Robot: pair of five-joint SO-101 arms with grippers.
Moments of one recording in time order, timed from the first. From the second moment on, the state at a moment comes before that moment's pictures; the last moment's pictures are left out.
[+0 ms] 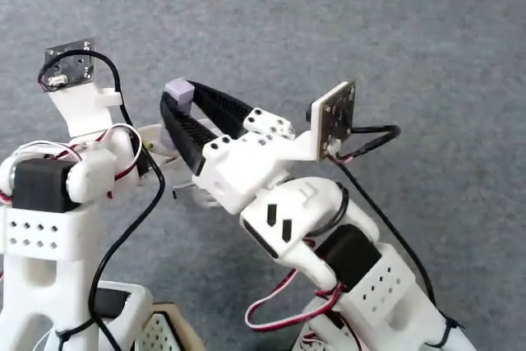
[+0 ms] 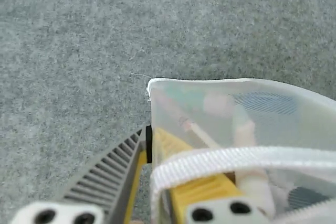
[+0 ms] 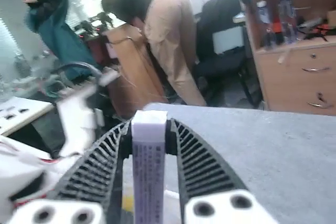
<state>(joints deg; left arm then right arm) 0.1 -37.4 17.9 93.2 16.4 -42.7 -60.1 47.1 19.9 -21.6</state>
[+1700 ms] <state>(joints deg) 0.6 -37.4 19.6 92.5 14.7 -47.7 -66.2 56.8 10.5 -13.0</state>
